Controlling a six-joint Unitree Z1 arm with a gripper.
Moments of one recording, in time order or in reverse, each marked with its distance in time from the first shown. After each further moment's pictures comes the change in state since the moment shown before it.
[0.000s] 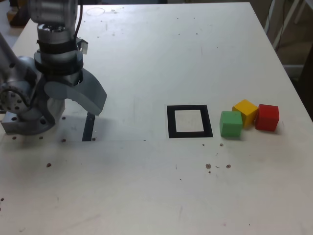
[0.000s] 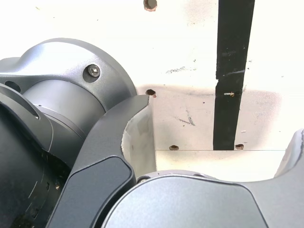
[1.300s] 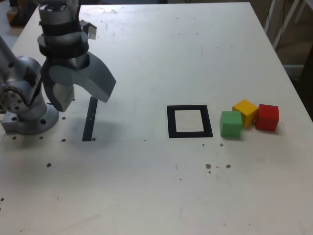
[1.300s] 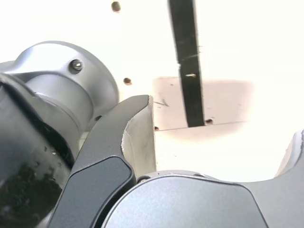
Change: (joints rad) arm 0.000 -0.016 -0.174 0.129 0.003 0.078
